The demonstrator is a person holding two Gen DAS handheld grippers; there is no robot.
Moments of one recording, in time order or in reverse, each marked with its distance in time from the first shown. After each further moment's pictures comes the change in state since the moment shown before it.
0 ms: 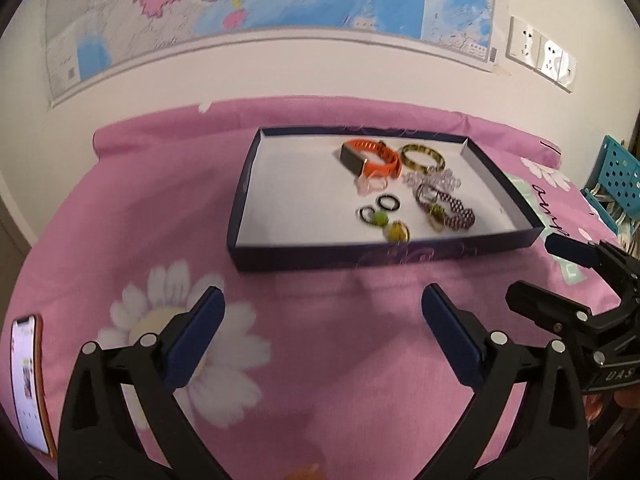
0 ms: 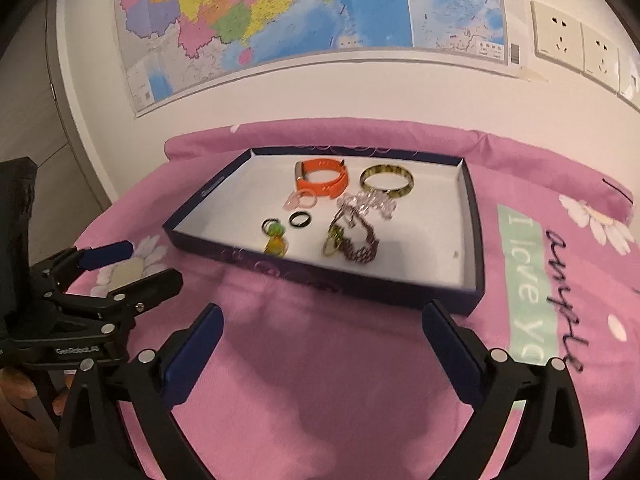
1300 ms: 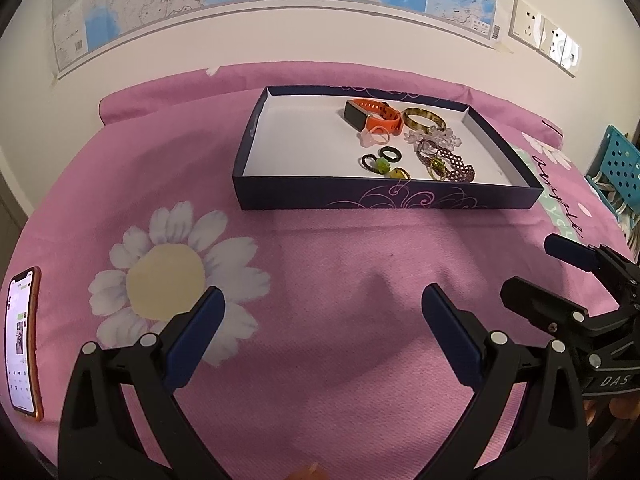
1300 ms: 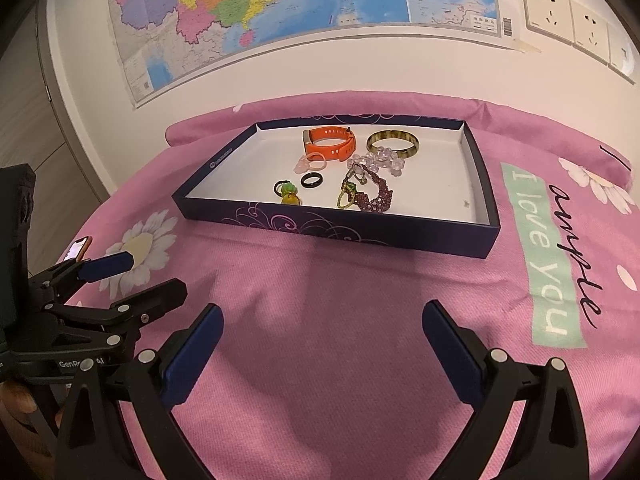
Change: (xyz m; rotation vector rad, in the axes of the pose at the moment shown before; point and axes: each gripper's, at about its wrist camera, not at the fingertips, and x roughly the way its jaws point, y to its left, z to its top) left arm -0.006 0.001 -0.028 -0.017 0.074 0.007; right arm -0.003 0.014 -0.031 0.042 0.041 -0.003
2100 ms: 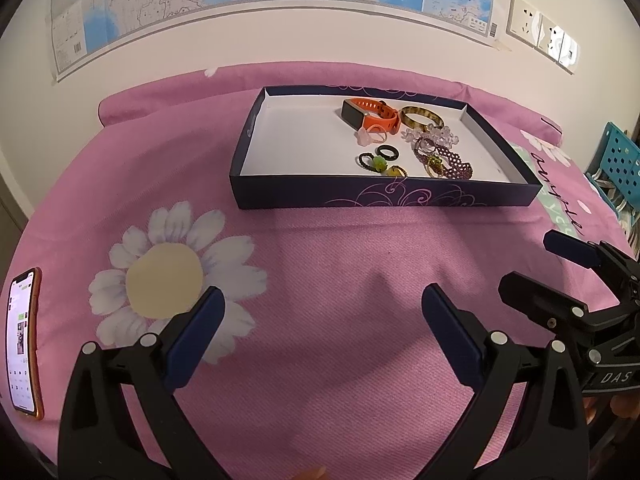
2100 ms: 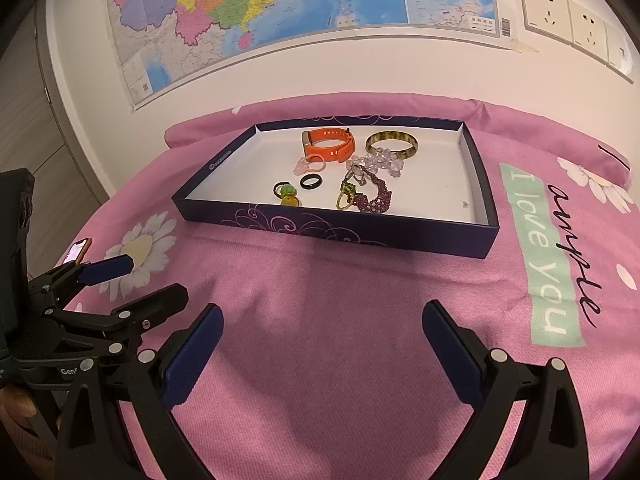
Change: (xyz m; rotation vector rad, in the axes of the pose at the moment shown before) left arm 0.001 -0.002 -0.002 0.006 0.002 0.000; right arm -0.001 -0.002 0.000 0.005 -0.005 -0.001
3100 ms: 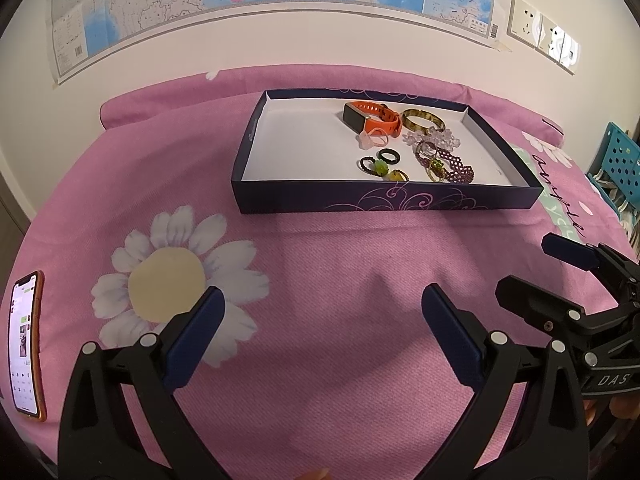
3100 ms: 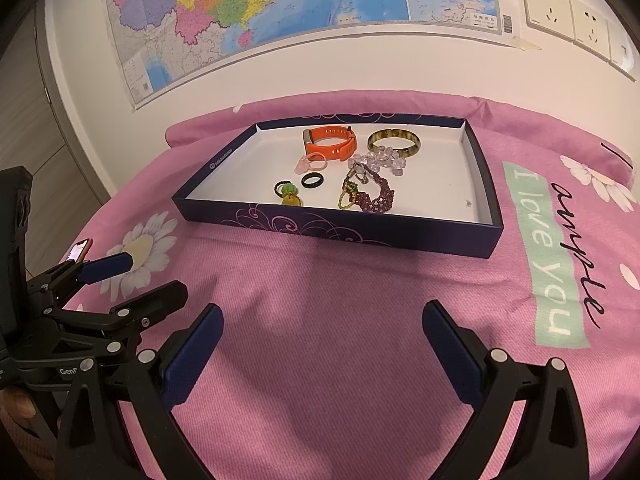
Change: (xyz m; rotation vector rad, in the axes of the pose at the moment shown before) left arm -0.001 -0.001 0.000 0.003 -0.008 0.008; right arm 0.002 0.001 0.001 0.004 0.007 0.005
